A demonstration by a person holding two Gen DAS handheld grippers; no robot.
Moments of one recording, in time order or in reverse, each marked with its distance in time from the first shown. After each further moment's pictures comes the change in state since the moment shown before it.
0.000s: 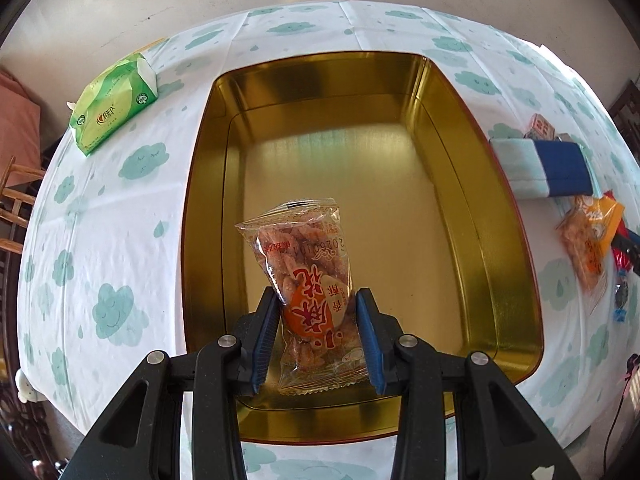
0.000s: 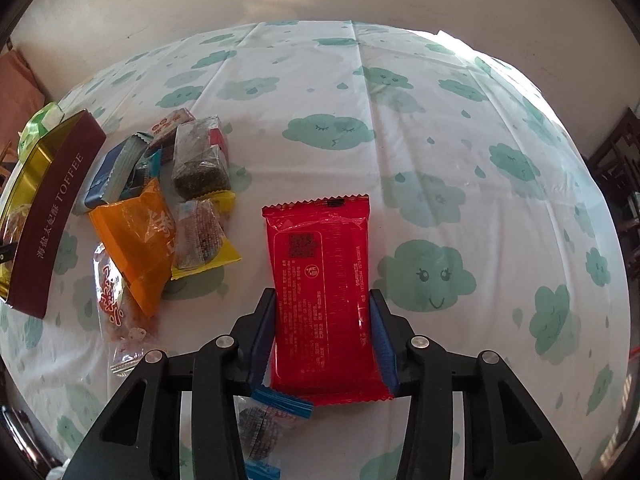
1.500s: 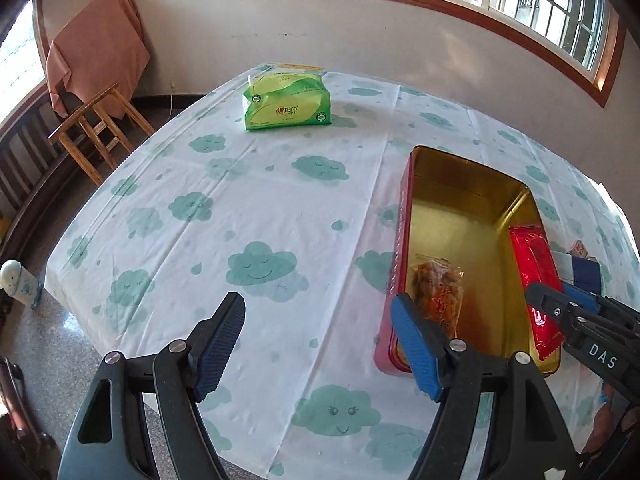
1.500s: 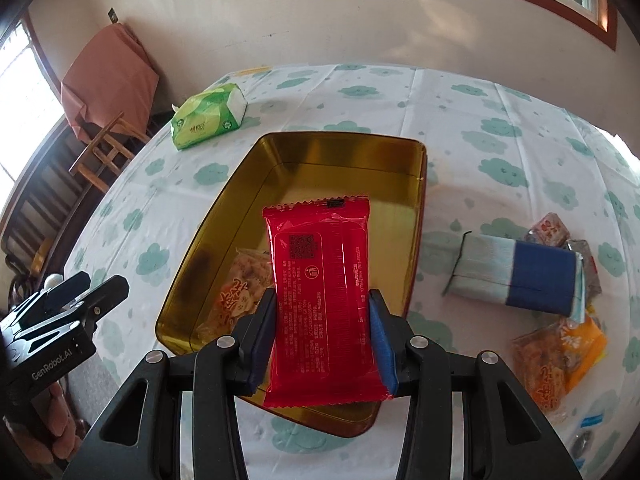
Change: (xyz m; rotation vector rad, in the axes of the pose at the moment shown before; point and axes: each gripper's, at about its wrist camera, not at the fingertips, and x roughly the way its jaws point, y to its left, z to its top) left arm -0.077 0.107 -0.069 -0.403 -0.249 0.123; right arm -0.047 0.287 0.031 -0.214 -0.063 0.339
